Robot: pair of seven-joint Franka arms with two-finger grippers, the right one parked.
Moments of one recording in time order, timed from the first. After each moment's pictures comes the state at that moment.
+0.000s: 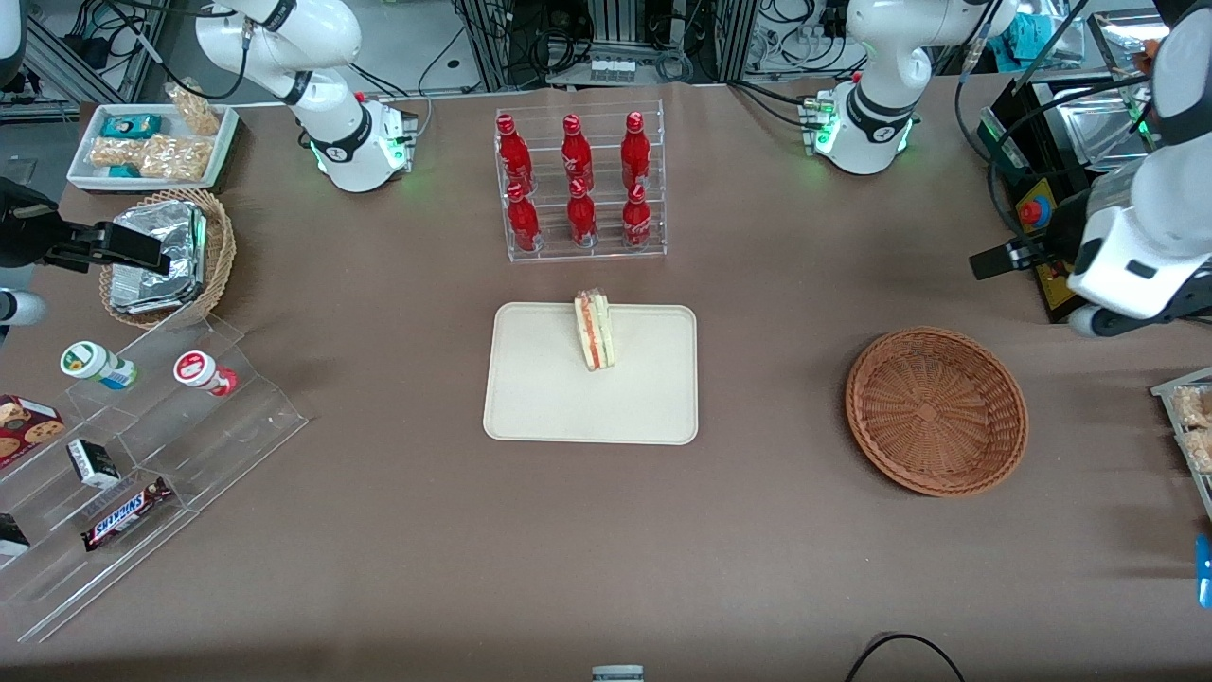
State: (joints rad) arm 0.02 0.14 -0.12 -1.40 0.01 1.24 -0.42
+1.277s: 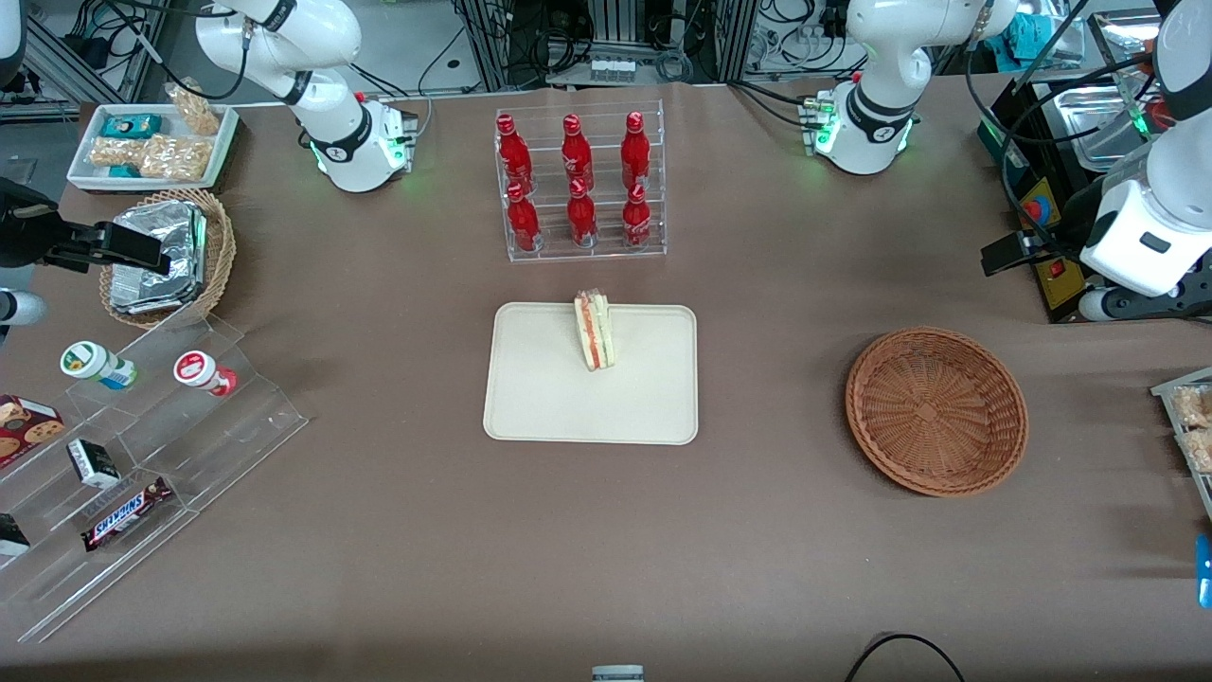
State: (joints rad) arm 0.03 0.05 -0.11 -1.54 0.01 1.38 -0.28
